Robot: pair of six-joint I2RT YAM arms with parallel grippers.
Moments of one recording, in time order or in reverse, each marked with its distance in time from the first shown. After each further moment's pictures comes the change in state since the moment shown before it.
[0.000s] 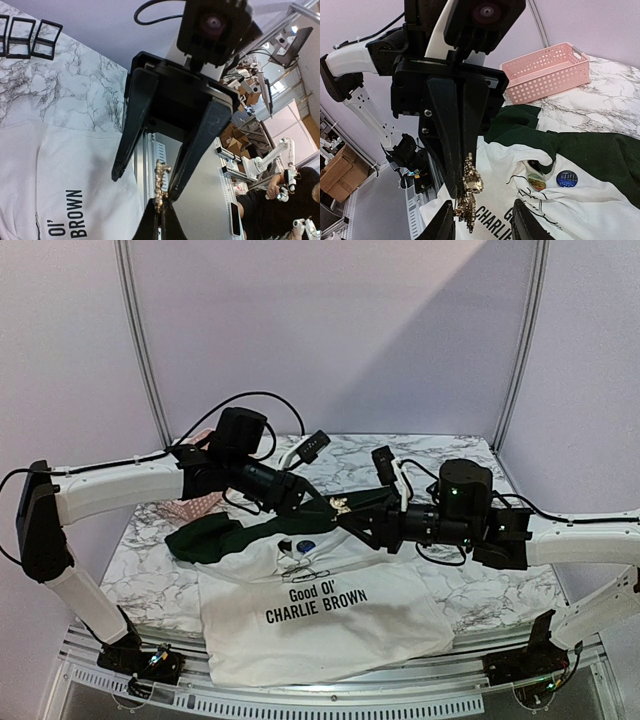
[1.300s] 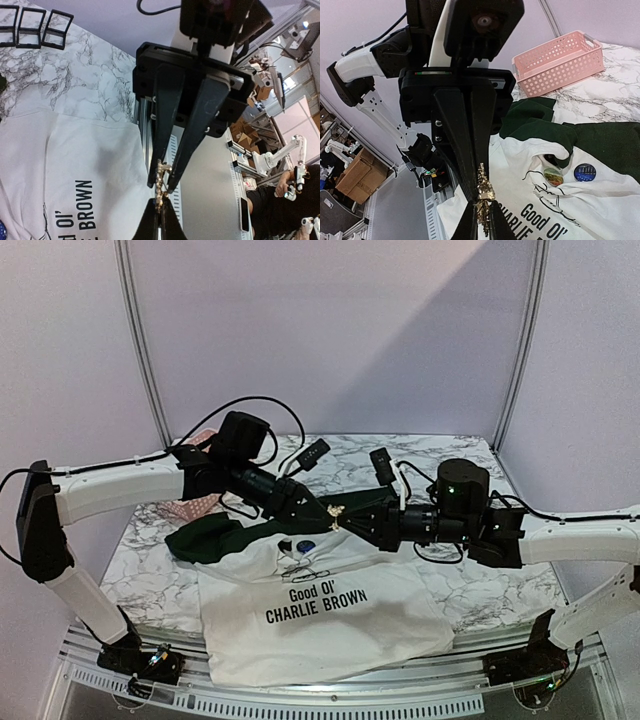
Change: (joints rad) left arm -0.006 0.000 0.000 -0.091 -0.050 0.087; right arm -0.038 0.035 -0.013 0.059 -0.108 0.095
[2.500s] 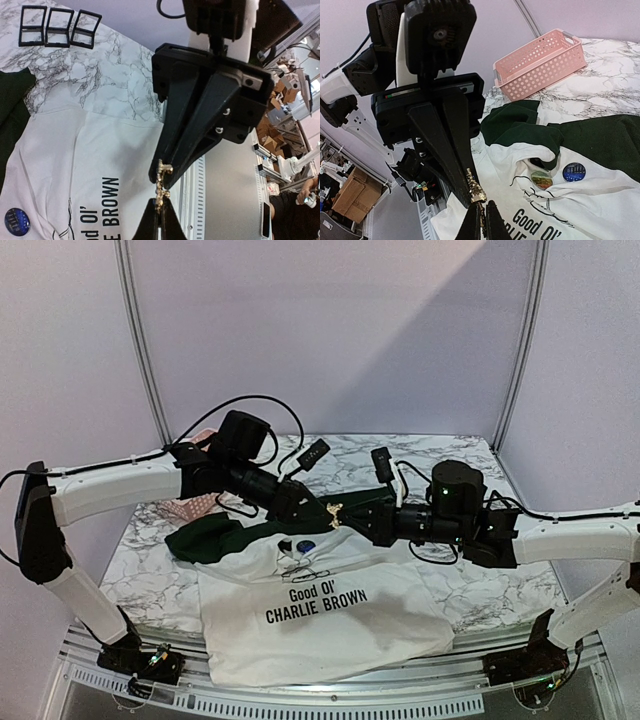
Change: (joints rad) left arm -0.006 -0.012 0.014 -0.066 -0.156 0.067; right arm -0.006 0.034 0.000 0.019 0.092 0.067
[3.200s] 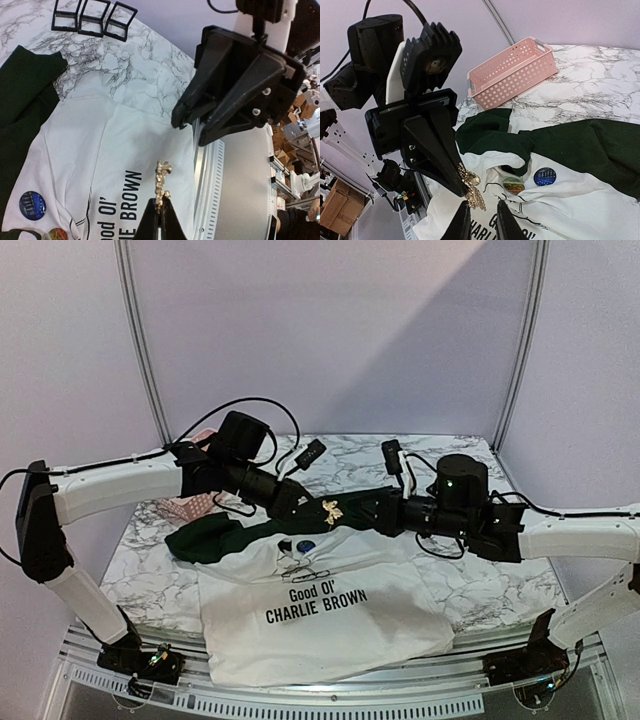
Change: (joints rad) left arm 0.022 0.009 0.002 -0.027 -0.116 -0.034; right arm -0.034 -0.028 0.014 -0.068 0.069 -0.026
